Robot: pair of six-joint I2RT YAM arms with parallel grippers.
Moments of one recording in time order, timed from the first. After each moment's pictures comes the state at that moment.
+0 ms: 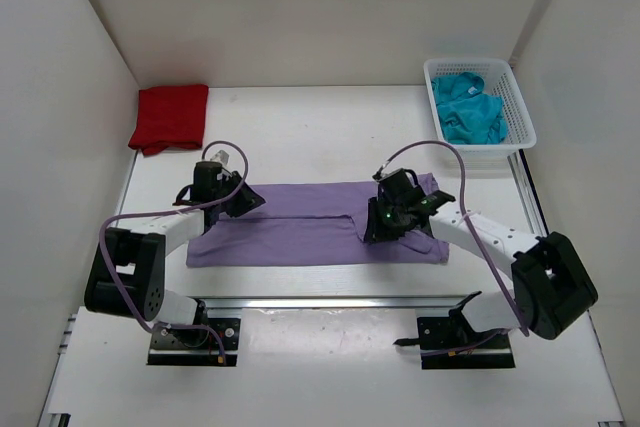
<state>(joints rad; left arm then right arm) -0.16 1.42 0.60 0.09 0.30 -0.70 0.59 1.35 0.78 -0.46 -0.19 0.52</state>
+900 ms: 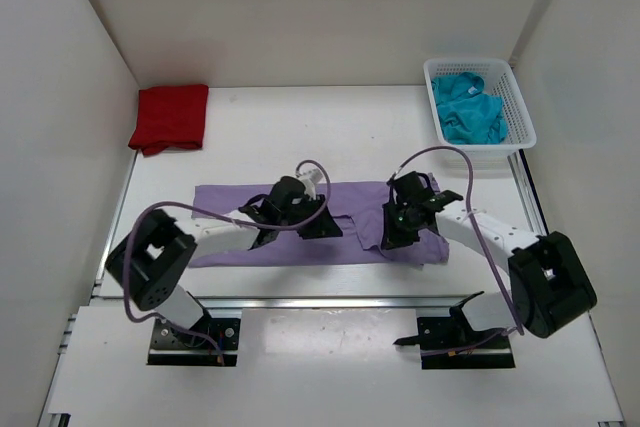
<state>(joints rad) -0.73 1.52 0.70 0.18 0.31 -0.78 0.48 1.37 0.73 -0.53 -0.18 0.44</state>
